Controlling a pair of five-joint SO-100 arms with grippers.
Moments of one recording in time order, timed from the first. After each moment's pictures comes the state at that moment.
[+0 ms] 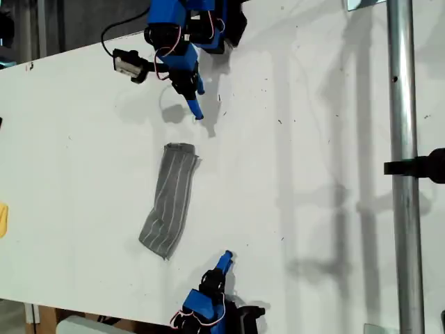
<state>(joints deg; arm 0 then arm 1) 4.6 198.7 178.4 73.7 -84.3 13.8 149.2 140.3 74.7 74.1</state>
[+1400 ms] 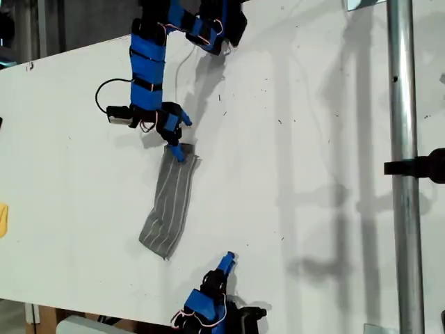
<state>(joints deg) 6.9 198.7 178.4 73.7 -88.3 27.2 80.8 99.5 65.4 71.7</state>
